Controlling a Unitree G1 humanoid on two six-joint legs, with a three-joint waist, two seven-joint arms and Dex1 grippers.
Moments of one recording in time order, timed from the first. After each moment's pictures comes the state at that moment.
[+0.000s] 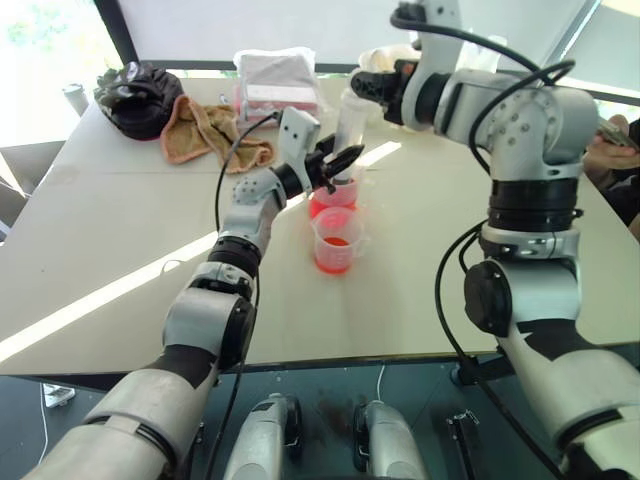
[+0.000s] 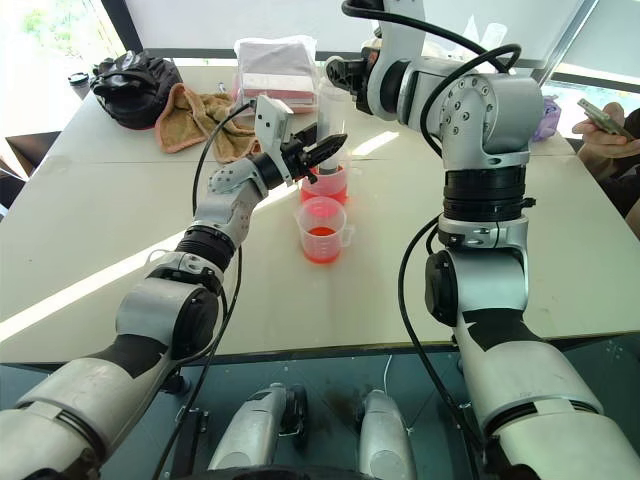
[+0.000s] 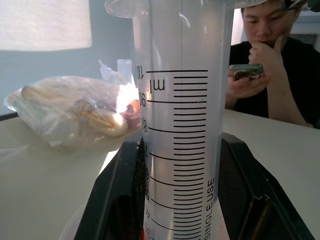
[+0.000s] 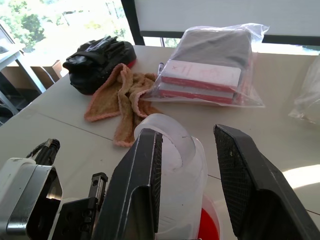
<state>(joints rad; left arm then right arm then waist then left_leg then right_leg) -1.16 0.09 0.08 1.04 -0.20 -0.20 -0.80 -1.31 -0.30 -0.16 0.26 0.45 1.14 0.21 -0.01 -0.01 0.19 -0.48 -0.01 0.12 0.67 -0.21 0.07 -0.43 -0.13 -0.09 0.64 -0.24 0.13</state>
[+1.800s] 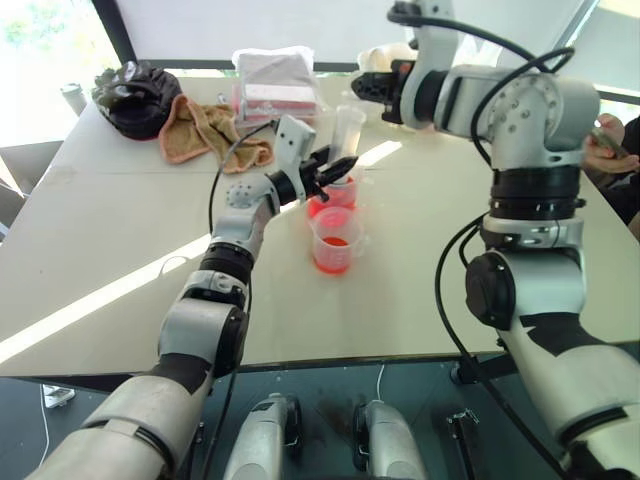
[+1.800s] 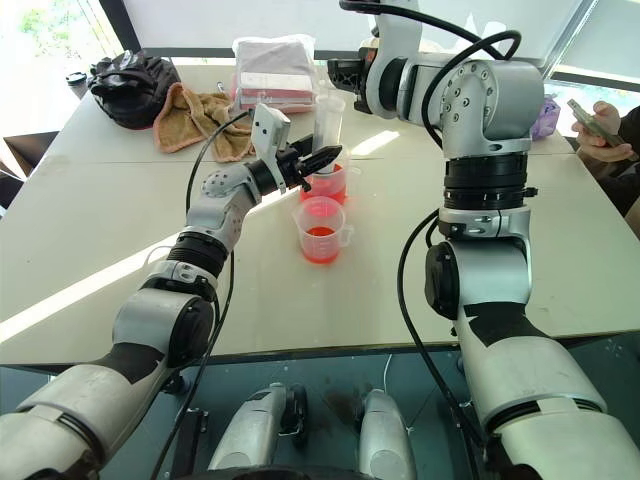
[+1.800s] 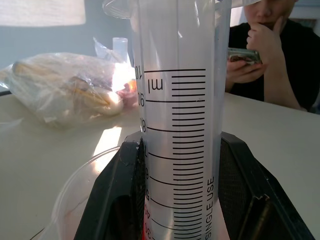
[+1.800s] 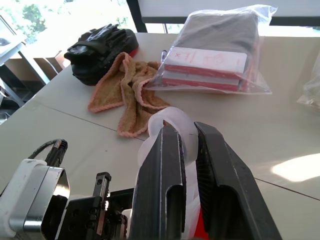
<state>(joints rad) -1.10 0.11 0.07 0.92 -0.18 -0.05 -0.82 -1.36 -0.31 -0.17 0.34 0.44 1.17 0.25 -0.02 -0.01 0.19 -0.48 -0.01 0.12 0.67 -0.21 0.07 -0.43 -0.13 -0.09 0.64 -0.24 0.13</state>
